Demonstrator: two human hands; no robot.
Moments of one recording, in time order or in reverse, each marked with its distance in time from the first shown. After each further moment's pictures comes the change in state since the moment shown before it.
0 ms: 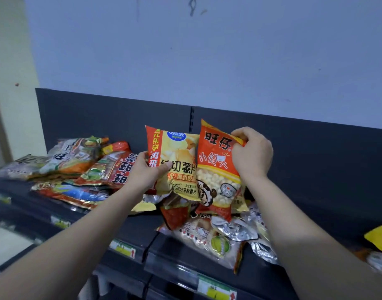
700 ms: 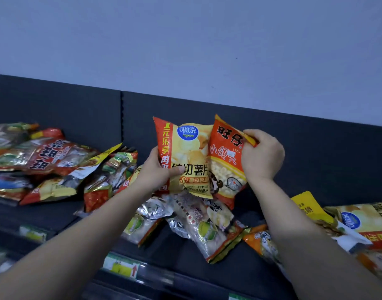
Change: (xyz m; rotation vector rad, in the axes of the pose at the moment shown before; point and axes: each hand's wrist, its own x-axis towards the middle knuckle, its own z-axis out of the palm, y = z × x) left_hand -0.089 0.018 0.236 0.008 -0.250 0.066; right_hand 0.040 0.172 -0.178 -0.105 0.250 -0.024
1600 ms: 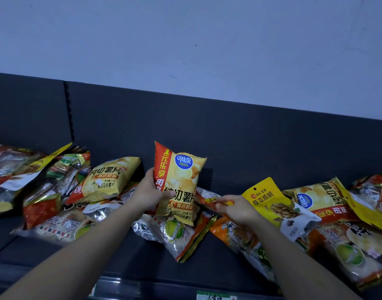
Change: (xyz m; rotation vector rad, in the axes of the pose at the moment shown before) left_hand 0.025 -0.058 0.079 0.141 -0.222 -0.142; right_hand -0.047 0.150 -0.025 -0.163 -0.941 0.491
